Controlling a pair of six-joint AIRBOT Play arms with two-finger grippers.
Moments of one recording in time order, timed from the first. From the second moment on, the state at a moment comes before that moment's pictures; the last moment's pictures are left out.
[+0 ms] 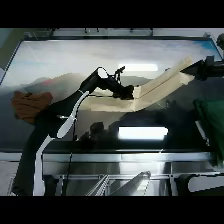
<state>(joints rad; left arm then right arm) -0.49 -2.25 2.08 0.65 -1.17 -1.45 -0.41 -1.67 1.59 -0.38 1.65 1.02</state>
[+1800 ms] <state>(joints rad) 0.24 -1.62 2.00 0.37 -1.73 -1.26 0.03 -1.96 1.70 -0.75 1.27 1.43</state>
